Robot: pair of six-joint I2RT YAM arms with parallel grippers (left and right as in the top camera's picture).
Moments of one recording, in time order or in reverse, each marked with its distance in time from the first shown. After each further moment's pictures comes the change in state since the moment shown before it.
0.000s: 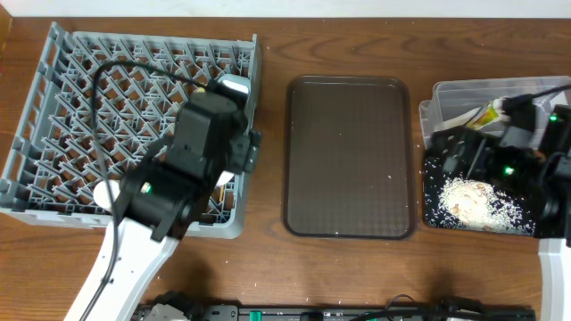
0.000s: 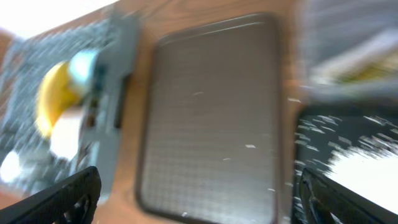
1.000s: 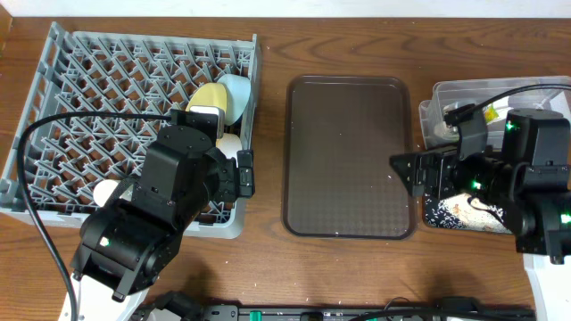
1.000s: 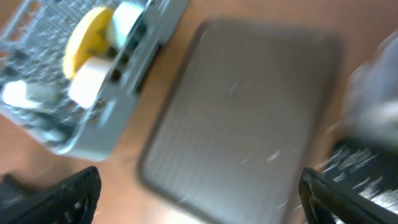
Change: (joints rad) left arm -0.012 -0.159 0.000 -0.124 0.098 -0.267; right arm 0.211 -0.048 -0.016 0.040 0.054 -0.152
